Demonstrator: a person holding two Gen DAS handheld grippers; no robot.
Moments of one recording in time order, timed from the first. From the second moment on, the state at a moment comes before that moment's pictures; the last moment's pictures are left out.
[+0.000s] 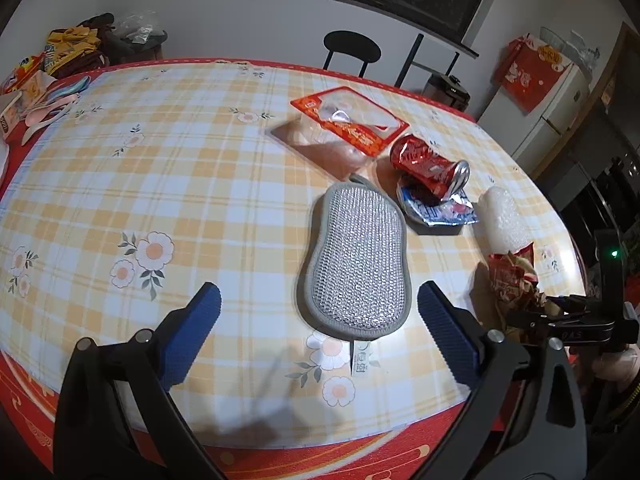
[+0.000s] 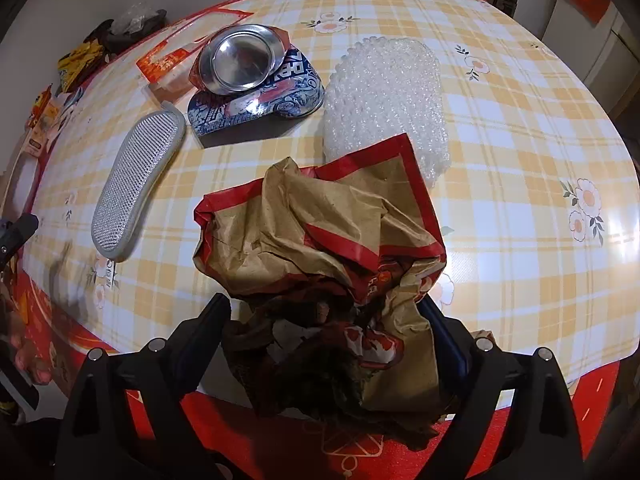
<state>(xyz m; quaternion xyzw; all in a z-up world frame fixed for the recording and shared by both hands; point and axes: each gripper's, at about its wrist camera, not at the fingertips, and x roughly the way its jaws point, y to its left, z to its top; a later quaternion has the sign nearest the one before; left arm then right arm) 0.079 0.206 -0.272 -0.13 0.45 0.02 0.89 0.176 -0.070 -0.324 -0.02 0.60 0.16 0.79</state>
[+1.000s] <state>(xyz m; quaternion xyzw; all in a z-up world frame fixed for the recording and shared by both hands) 0.177 0.113 -0.336 0.11 0.52 0.04 0.84 0.160 -0.106 -0.268 0.06 0.55 0.17 0.82</state>
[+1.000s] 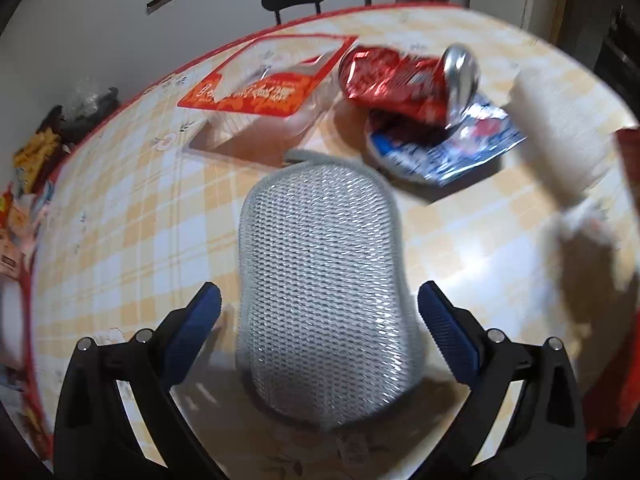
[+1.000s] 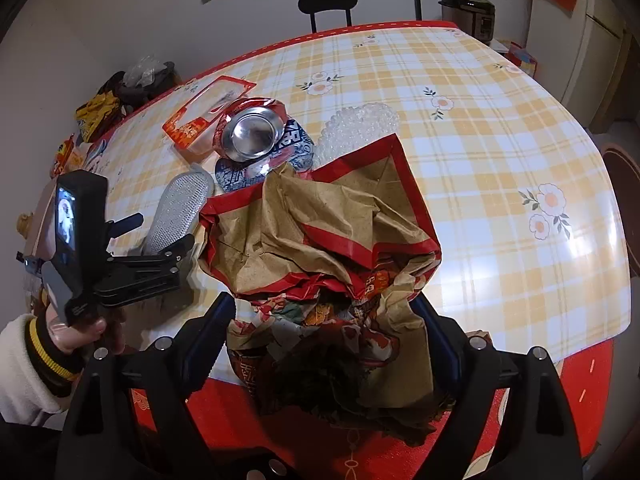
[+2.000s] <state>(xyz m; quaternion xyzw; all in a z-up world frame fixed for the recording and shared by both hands) 0.160 0.188 -0.286 -0.07 0.50 -0.04 0.86 0.157 -0.110 -0.257 0.08 0.53 0.18 0.83</state>
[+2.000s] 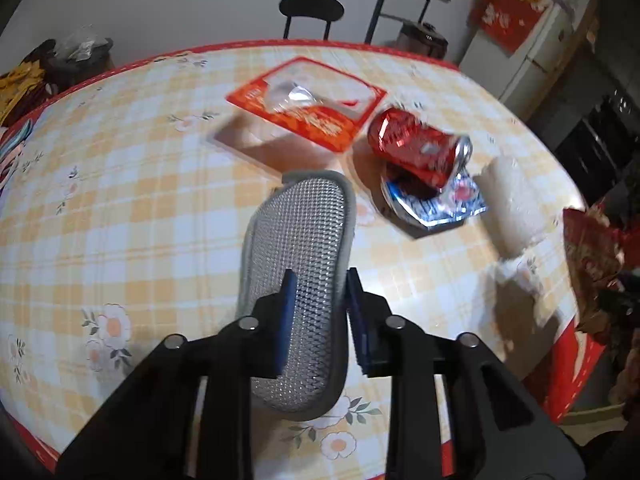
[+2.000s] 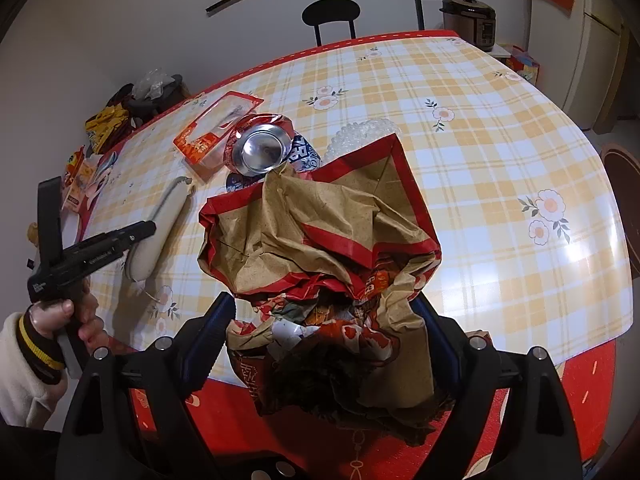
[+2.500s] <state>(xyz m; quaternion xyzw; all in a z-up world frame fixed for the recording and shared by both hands) 0.150 0.249 -0.273 -0.12 0.50 -0.01 0.86 0.163 -0.101 -0.258 0.08 0.53 0.19 0.82</state>
